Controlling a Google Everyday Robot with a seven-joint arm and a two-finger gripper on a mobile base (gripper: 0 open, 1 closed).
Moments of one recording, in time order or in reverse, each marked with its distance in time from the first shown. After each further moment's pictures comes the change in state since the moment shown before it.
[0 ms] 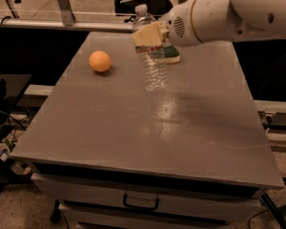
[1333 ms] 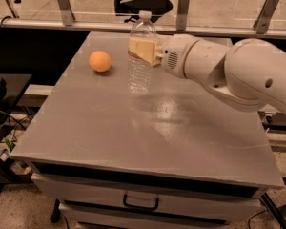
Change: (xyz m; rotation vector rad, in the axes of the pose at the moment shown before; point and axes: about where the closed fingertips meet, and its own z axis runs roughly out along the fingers) arm 0.009 0.007 0.010 0.022 -0.389 0.082
